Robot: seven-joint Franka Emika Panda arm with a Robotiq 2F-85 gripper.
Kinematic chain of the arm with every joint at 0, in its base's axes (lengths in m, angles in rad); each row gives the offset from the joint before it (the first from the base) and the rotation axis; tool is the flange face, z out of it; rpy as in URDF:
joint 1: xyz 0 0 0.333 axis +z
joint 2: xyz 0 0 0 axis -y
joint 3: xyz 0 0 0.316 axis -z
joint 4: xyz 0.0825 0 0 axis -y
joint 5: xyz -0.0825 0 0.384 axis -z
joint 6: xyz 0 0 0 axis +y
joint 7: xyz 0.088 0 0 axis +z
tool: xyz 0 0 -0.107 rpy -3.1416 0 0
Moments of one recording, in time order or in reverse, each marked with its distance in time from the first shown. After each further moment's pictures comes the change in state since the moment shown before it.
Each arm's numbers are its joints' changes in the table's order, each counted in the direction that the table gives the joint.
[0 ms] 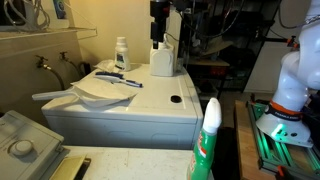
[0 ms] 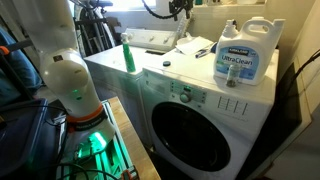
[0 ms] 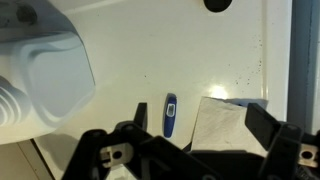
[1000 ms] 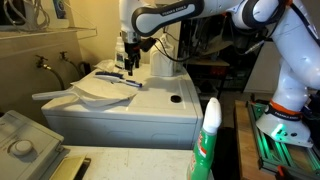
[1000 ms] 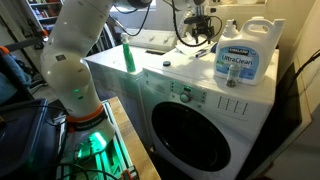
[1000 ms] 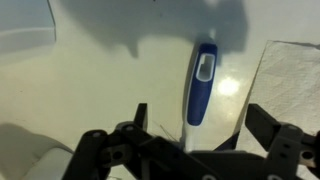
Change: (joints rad) arm 0.059 -0.572 0.152 0.457 0.015 -0.134 0.102
